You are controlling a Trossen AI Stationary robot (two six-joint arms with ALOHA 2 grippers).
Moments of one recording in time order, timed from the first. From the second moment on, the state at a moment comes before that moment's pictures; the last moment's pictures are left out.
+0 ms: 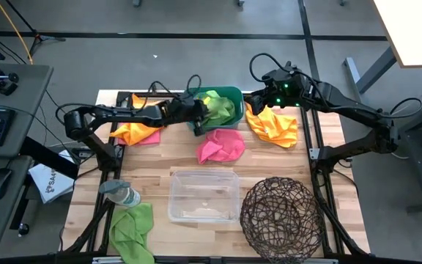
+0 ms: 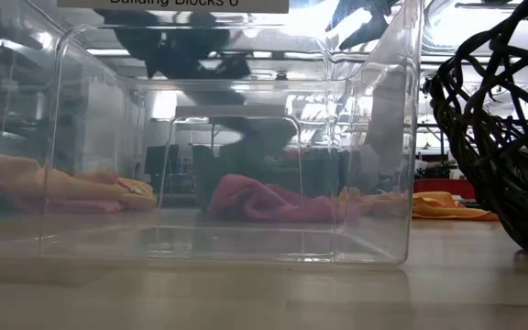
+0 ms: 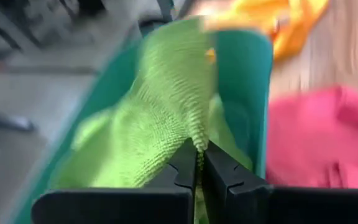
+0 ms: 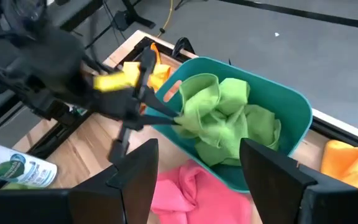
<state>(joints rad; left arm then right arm) 0.38 1.62 0.98 0.08 -0.15 0.32 -0.38 1.27 1.41 -0.71 0.08 0.51</state>
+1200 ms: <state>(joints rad) -0.21 1.42 1.53 -1.13 0.19 -0.27 -0.38 1.27 1.41 -0.71 -0.08 0.44</state>
